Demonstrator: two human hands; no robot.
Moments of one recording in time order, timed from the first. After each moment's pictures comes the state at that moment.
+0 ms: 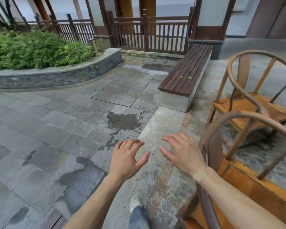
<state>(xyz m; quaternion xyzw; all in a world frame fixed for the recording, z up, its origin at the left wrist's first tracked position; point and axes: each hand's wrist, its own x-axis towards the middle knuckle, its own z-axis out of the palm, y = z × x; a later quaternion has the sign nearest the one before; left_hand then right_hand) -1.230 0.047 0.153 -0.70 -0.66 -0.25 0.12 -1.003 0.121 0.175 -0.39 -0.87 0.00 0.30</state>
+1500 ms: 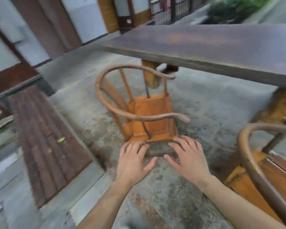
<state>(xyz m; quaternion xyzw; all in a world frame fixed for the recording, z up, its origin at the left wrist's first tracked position) -1.014 0.883 0.141 -0.97 -0.11 -0.23 0.01 -0.880 0.696 0.114 -0.86 -0.42 -0.18 0.23</state>
